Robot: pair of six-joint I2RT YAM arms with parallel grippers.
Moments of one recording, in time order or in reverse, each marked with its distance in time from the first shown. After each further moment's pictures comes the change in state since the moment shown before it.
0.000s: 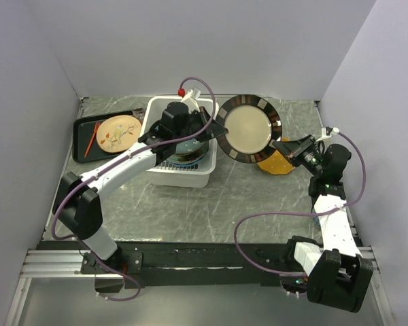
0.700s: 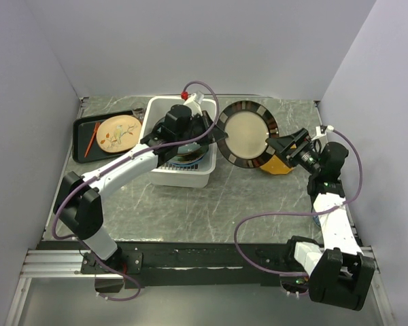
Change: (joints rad) left arm -0.014 0.002 -0.009 -0.031 -0.021 0.041; right arm 0.021 0.016 0.015 -0.020 -0.035 -0.027
